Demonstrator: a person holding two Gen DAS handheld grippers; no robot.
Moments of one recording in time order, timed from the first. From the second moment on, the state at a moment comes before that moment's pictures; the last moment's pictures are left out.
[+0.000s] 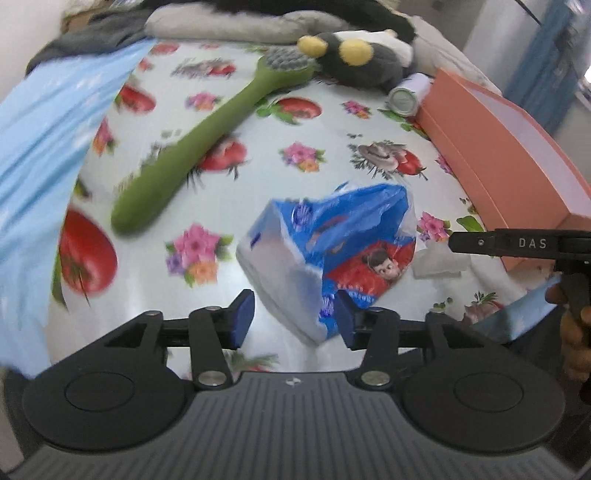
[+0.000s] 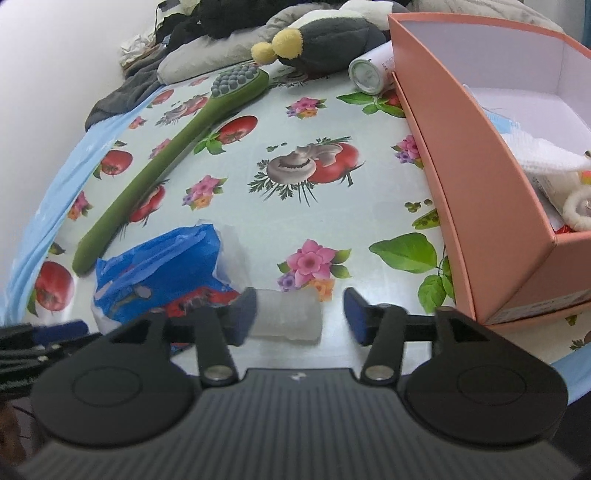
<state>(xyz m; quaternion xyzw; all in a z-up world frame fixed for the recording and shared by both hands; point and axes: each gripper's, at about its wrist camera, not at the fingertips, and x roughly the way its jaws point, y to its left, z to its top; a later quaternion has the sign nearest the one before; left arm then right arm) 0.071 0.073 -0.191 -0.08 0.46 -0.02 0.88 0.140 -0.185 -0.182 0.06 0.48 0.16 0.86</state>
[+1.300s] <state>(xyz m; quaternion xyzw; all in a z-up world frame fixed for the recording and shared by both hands) 0.144 0.007 -0.199 0.21 0.44 -0.15 0.86 0.137 -0.205 -0.192 0.09 0.47 0.14 0.87</state>
